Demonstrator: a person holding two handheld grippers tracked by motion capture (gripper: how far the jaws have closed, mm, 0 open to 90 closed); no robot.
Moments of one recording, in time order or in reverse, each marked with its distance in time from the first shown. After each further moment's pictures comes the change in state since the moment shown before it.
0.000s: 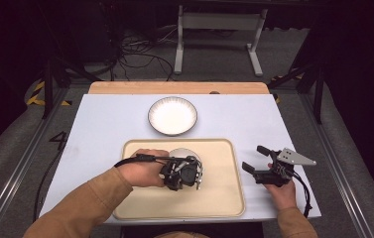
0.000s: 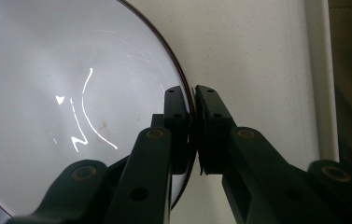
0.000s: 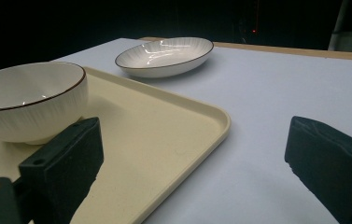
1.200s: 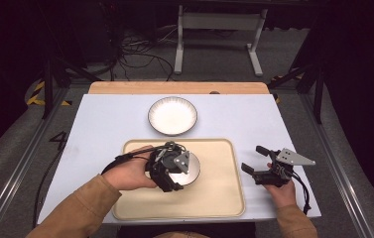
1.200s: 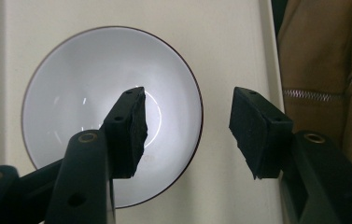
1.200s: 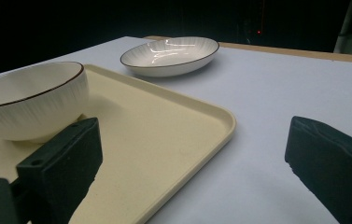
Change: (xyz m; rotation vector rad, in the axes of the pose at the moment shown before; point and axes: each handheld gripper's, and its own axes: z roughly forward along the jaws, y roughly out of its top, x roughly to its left) left arm -0.004 -0.047 -0.034 -0.387 0.012 -0.210; right arm 0.001 0.000 0.001 0.001 0.020 -0.022
